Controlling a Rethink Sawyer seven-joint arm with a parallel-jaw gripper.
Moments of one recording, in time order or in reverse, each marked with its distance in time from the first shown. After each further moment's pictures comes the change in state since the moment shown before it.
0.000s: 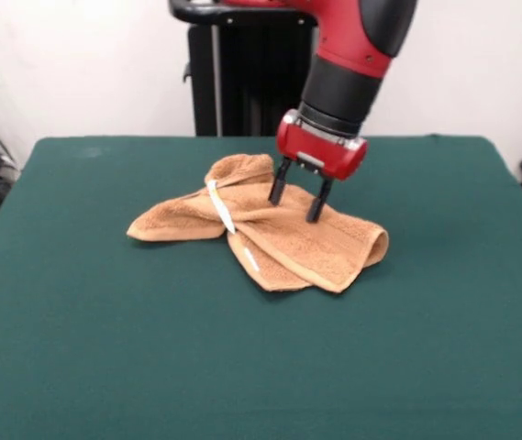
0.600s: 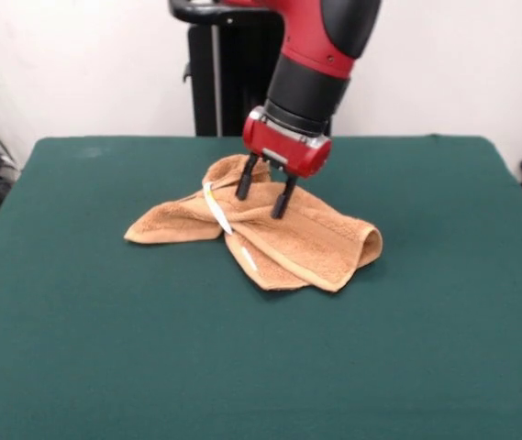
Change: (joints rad) arm -0.078 0.004 0.006 0.033 -0.038 -0.060 0.000
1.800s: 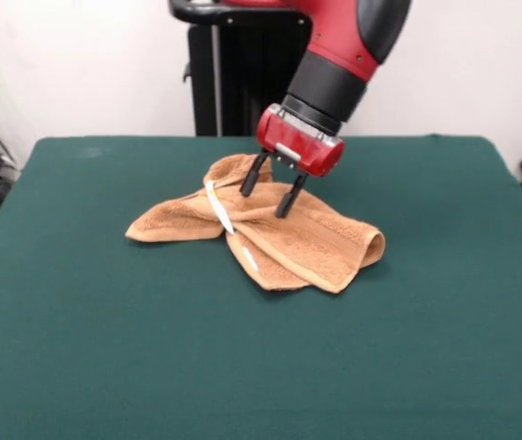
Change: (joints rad) arm 0.134 0.061 -0.043 0.031 0.097 -0.222 0.065
